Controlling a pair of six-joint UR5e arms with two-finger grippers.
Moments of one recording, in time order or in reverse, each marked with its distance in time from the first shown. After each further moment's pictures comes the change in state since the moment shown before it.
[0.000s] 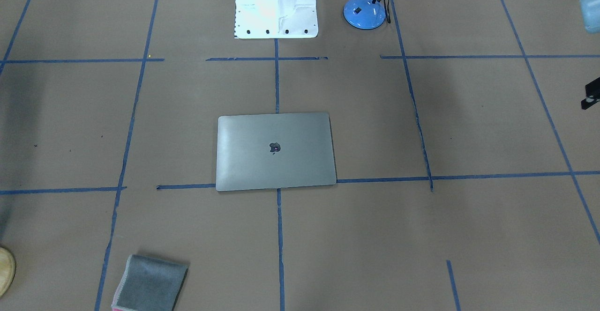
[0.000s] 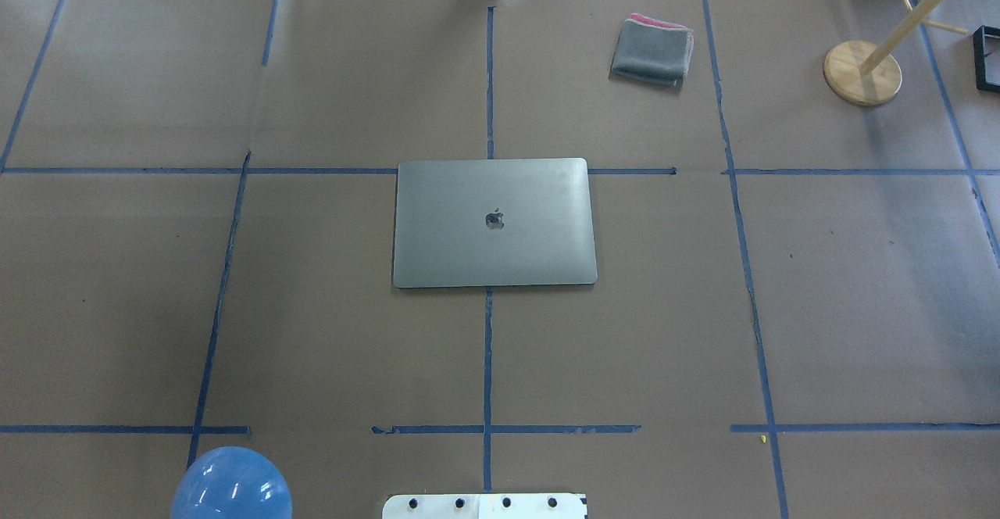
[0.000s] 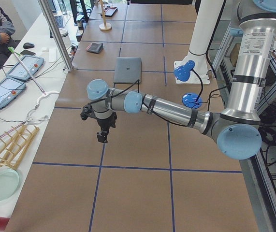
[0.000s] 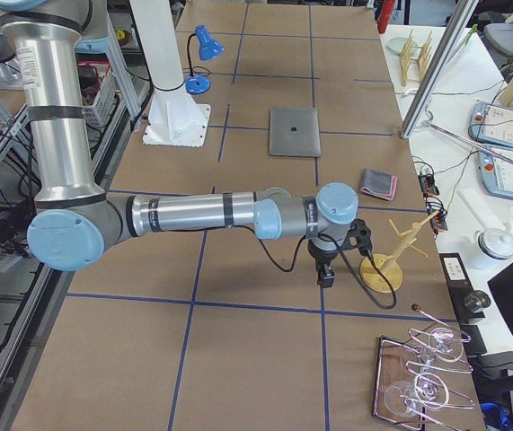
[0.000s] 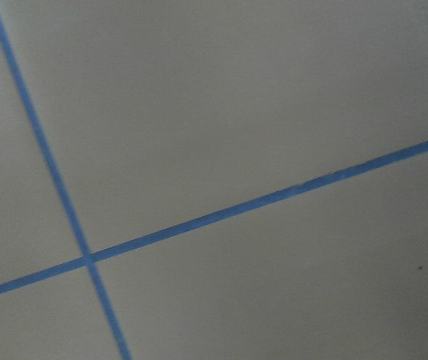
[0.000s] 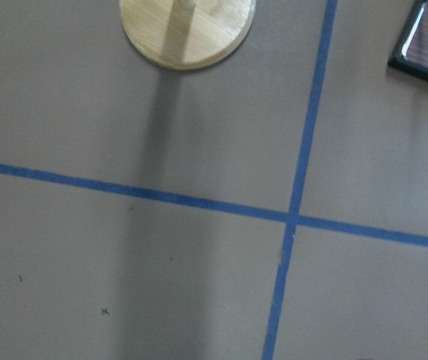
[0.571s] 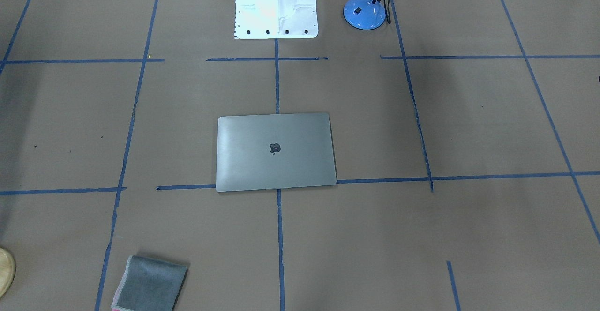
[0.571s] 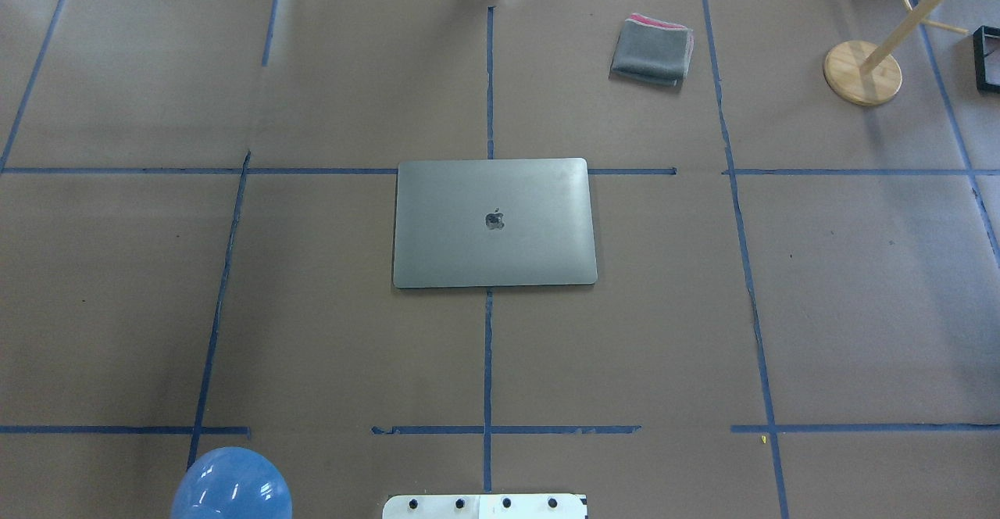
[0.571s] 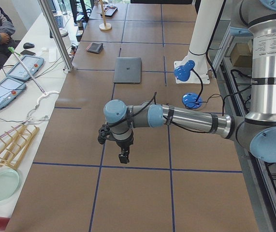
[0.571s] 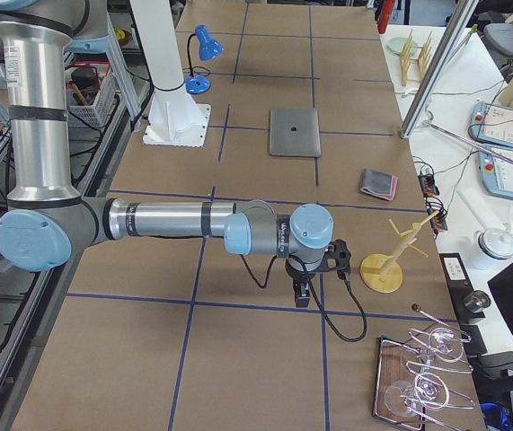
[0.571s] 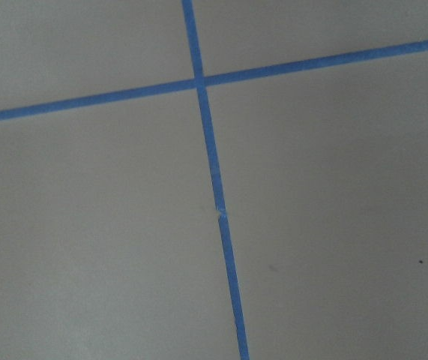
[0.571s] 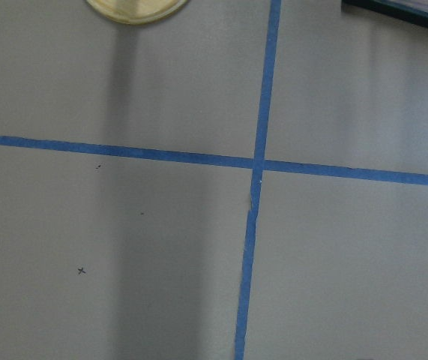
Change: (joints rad) left arm -0.062 0.152 -0.062 0.056 0.001 0.017; right arm 0.041 -0.061 0.037 -0.036 -0.018 -0.004
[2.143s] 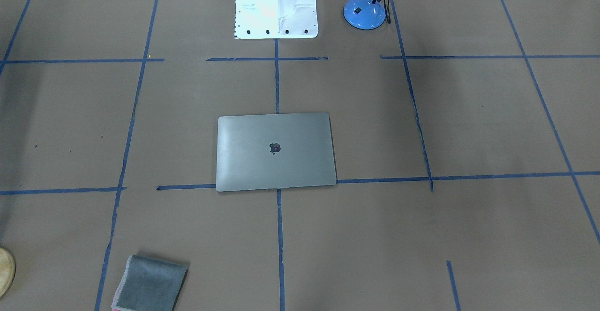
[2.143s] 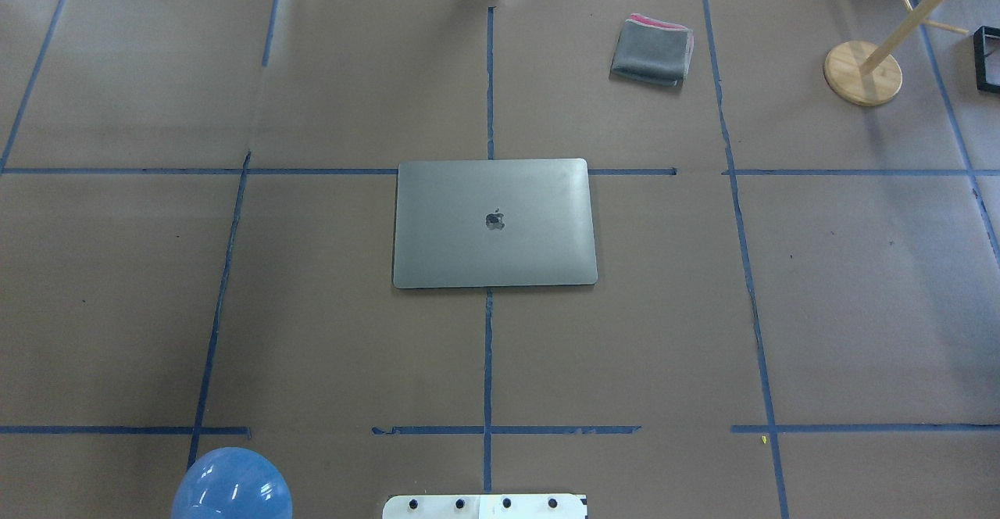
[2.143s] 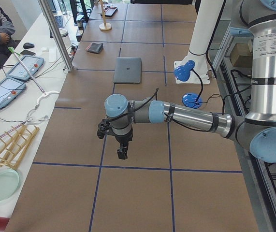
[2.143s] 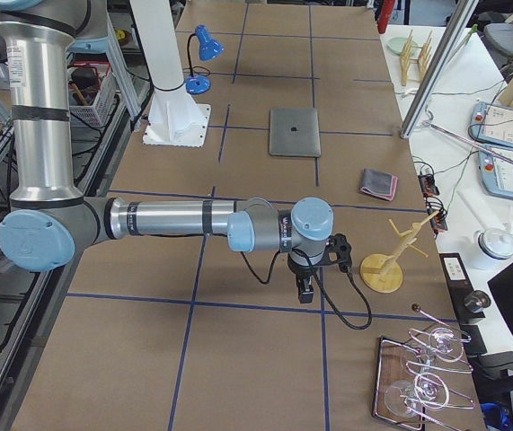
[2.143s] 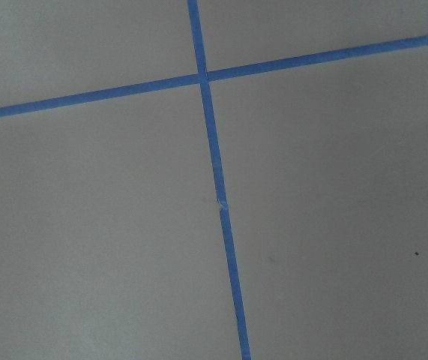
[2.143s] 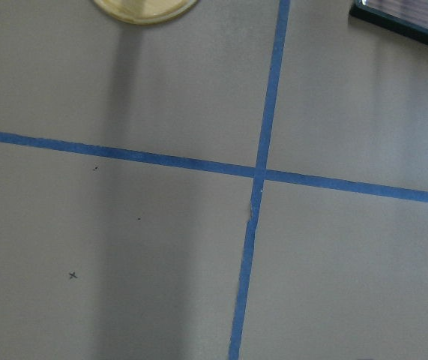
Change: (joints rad) left arm 0.002 -0.015 -0.037 -0.005 0.001 0.004; right arm -0.036 0.001 0.004 0.061 -0.018 0.010
